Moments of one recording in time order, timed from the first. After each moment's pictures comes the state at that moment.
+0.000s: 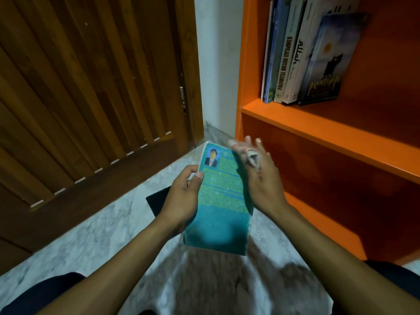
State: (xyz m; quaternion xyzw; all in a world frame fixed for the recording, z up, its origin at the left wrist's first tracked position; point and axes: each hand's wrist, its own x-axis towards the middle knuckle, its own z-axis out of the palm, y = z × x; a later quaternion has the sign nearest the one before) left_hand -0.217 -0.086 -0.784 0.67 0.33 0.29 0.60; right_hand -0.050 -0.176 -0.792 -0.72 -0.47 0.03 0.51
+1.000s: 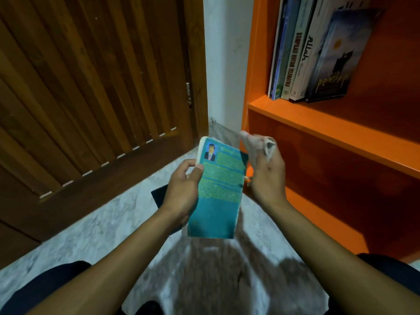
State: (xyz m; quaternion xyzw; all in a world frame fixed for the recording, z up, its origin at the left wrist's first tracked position) left_hand -0.224 -0.086 -0.773 0.61 0.38 0.29 0.63; right_hand -0.082 -0.172 -0.770 -0.62 -0.32 0.11 0.71
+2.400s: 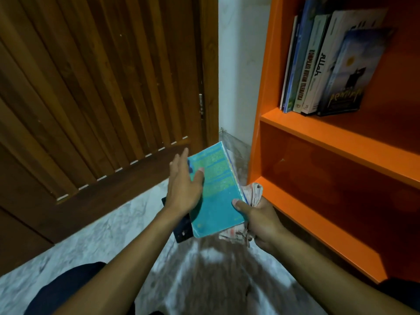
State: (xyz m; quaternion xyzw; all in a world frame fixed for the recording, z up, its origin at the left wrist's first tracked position) left_hand -0.232 -0.043 -0.779 0.77 0.44 0.29 0.35; right_hand -0.113 -0.183 -0.812 -0.62 -0.19 0.43 0.63
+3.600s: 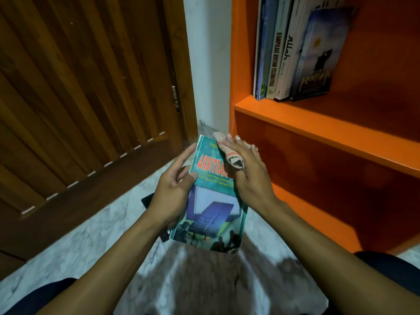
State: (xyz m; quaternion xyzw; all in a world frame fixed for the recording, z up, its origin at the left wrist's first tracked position) left_hand -0.222 -0.075 -0.775 0.60 0.21 0.30 0.71; right_hand -0.062 -0.175 -0.785 -0.70 -0.51 0.02 0.49
